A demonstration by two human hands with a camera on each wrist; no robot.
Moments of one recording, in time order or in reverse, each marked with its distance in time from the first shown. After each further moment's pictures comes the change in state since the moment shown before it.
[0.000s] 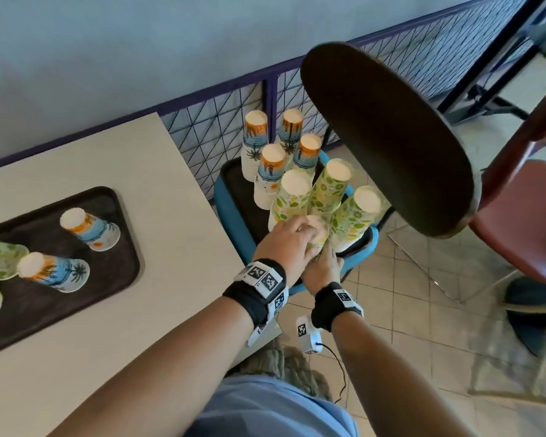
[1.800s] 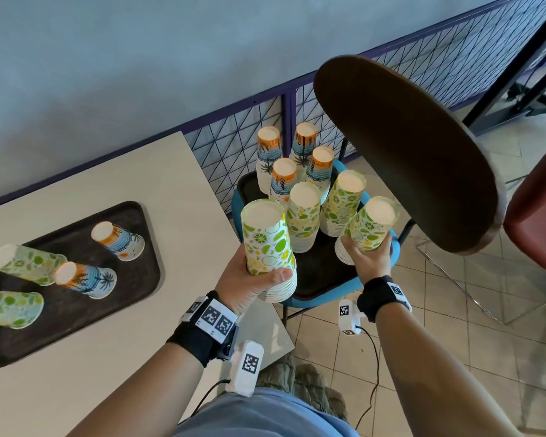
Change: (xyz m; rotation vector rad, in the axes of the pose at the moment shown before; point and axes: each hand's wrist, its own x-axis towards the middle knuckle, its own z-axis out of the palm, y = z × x) left_hand -0.061 -0.048 -0.015 -1.284 0.208 -0.328; right_hand 0.069 0.034 -0.055 0.511 0.201 -0.088
